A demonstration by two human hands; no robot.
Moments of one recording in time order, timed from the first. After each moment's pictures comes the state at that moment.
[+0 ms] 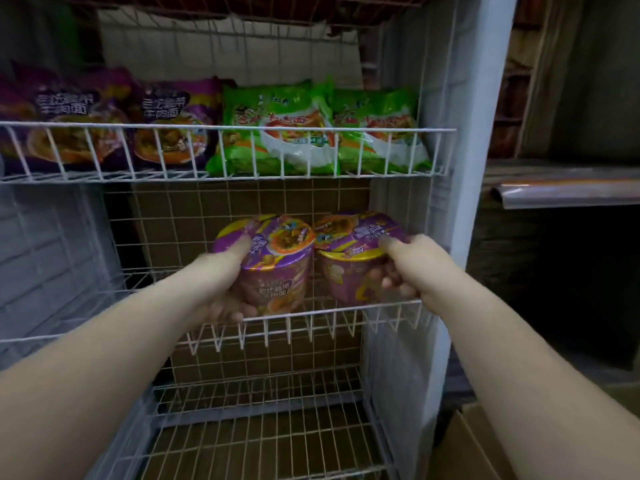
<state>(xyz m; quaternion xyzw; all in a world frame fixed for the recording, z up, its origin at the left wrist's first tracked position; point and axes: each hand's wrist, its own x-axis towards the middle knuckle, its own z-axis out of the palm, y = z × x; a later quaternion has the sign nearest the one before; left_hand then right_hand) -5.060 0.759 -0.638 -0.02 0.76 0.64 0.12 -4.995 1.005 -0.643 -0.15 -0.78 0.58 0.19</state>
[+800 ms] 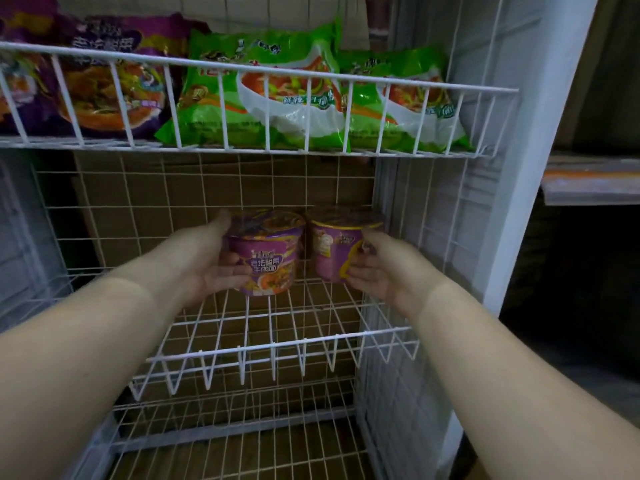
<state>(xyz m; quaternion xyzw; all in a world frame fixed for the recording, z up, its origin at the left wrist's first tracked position) -5.159 0.790 -0.648 -0.02 0.65 0.75 0.12 -5.087 1.007 -0.667 -0.16 -0.60 0.78 0.12</state>
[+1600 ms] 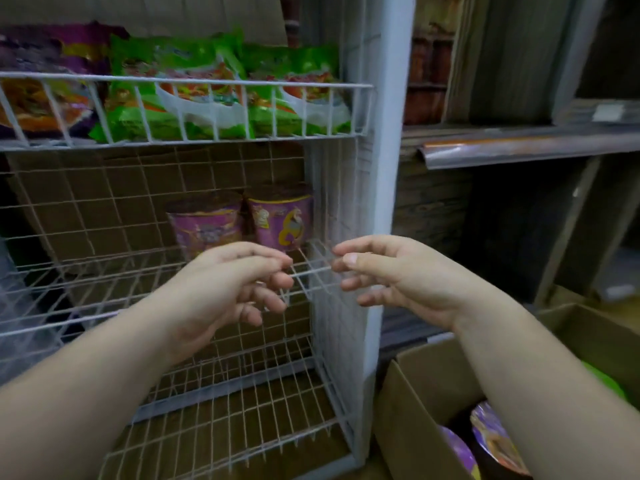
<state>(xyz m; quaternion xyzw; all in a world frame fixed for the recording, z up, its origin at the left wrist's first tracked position) -4.992 0.817 -0.658 0.24 0.72 0.63 0.19 -4.902 1.038 -0.670 -0.06 -0.79 0.61 0.09</state>
